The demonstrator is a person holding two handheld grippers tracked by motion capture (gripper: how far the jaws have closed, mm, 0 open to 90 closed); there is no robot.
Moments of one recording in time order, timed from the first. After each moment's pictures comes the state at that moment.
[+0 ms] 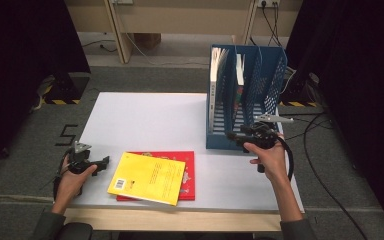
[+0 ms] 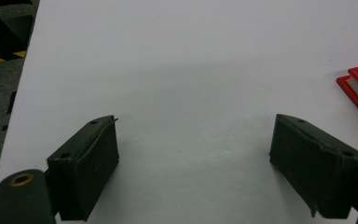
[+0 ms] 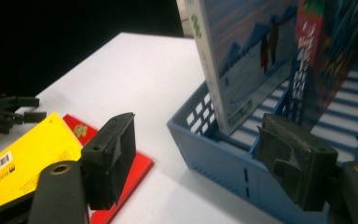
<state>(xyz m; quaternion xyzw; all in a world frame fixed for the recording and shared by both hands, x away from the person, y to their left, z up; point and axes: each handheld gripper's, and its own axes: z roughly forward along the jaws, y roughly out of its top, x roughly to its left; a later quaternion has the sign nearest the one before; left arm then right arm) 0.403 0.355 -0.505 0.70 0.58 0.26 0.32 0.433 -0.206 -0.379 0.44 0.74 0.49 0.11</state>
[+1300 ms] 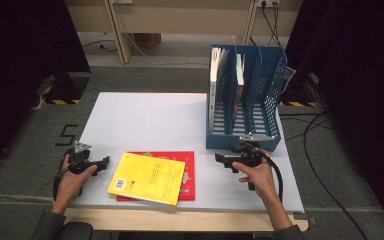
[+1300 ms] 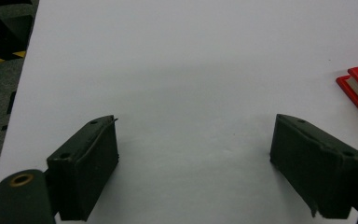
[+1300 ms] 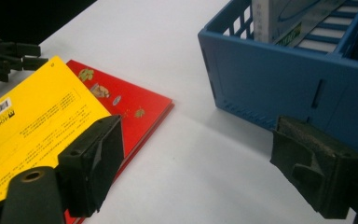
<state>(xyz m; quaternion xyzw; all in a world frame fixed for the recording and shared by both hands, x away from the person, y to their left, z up) 0.403 0.355 -0.505 0.70 0.58 0.26 0.32 0.411 -0.180 -0.434 0.44 0.77 0.46 0.07</state>
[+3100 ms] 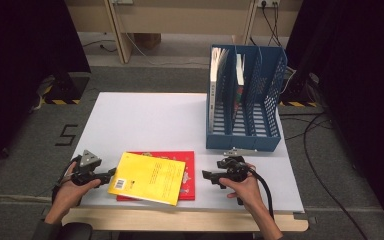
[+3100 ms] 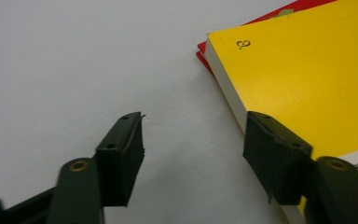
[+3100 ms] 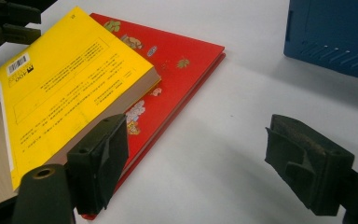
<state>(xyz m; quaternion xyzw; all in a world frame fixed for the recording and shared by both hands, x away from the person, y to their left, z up) 0.356 0.317 -0.478 0.78 0.48 0.24 0.33 0.384 -0.146 -0.465 0.43 0.79 0.43 0.03</state>
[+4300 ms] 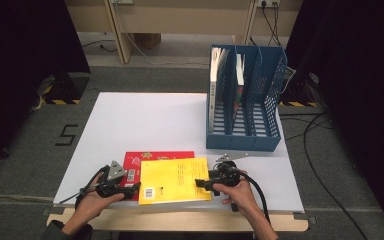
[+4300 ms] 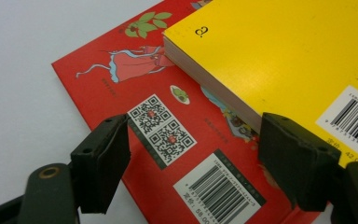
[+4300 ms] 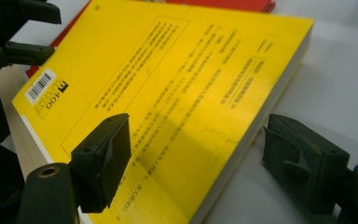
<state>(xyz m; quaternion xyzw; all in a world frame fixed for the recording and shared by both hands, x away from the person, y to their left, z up) 0.330 0.244 -0.480 0.82 0.41 0.20 0.33 0.379 -0.127 -0.487 0.43 0.80 0.42 -0.04</state>
